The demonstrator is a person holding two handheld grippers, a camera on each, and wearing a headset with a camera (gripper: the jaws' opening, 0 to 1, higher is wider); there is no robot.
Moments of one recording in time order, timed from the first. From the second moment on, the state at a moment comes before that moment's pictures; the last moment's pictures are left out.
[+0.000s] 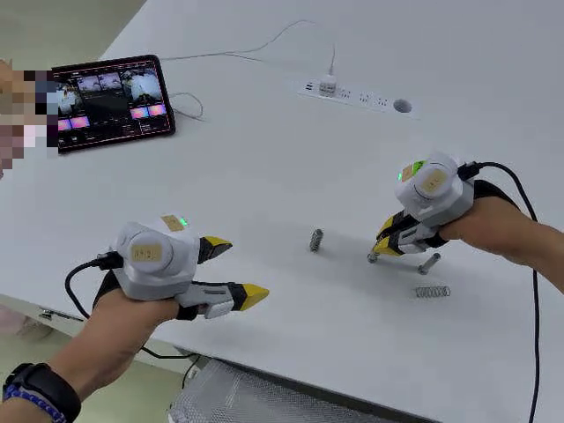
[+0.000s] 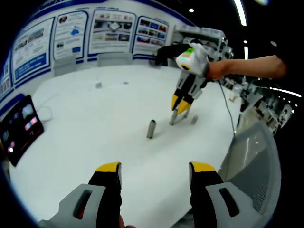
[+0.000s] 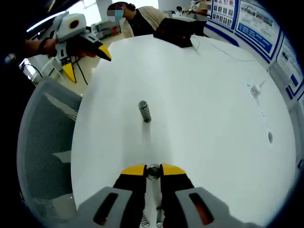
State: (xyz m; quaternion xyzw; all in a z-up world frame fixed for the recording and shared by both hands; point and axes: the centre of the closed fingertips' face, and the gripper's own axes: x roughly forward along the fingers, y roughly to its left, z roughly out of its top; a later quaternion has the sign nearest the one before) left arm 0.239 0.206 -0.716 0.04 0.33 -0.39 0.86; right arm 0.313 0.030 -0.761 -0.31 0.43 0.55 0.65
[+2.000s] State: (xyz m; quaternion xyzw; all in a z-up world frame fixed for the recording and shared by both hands) left arm 0.239 0.196 -0.709 0.03 0.32 -0.40 0.86; right arm 0.303 0.006 -0.760 -0.26 0.43 0.52 0.69
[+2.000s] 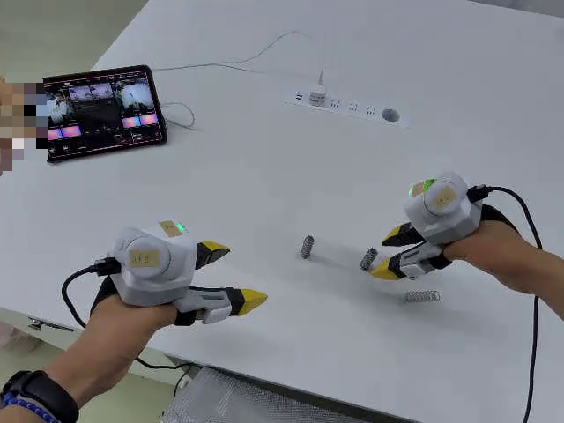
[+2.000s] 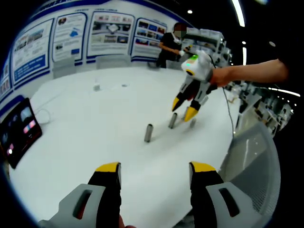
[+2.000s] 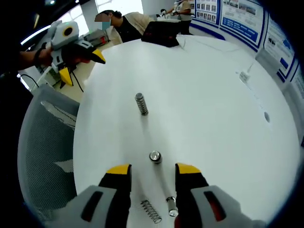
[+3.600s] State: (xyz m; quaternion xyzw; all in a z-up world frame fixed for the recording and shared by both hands) left arm 0.243 0.181 -0.701 0.04 0.31 -0.40 0.86; right arm 0.267 -0.023 -0.732 -0.03 0.37 0.41 0.83
